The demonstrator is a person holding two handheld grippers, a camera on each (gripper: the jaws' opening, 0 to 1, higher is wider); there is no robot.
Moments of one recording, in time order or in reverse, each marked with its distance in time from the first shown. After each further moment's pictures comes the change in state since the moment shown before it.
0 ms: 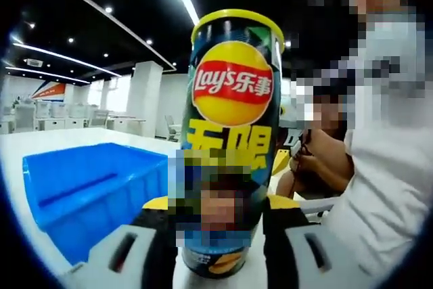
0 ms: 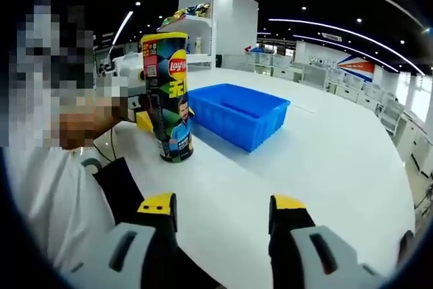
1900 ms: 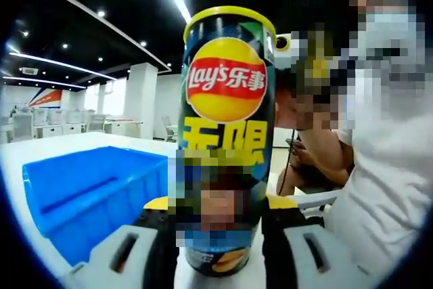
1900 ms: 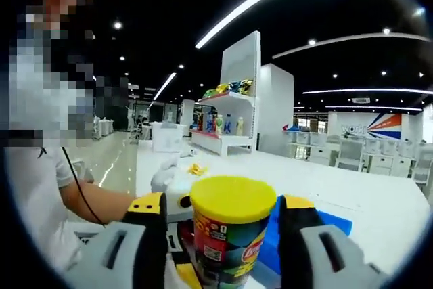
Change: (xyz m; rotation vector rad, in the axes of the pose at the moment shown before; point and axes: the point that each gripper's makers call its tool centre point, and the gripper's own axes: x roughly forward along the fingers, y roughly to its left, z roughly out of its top) left arm 0.001 -0.003 -0.002 0.042 0.011 -0.012; right arm 0.057 0.097 0.194 -0.093 -0.524 0.201
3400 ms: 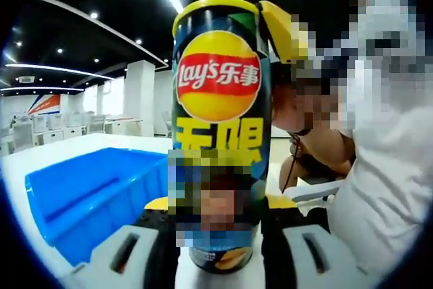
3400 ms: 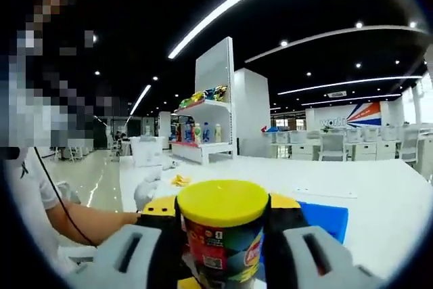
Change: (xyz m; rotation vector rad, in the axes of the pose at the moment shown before) left arm 0.000 0.000 -0.003 0.050 0.052 0.006; right arm 0.002 -0.012 0.000 0.114 -0.043 -0.141
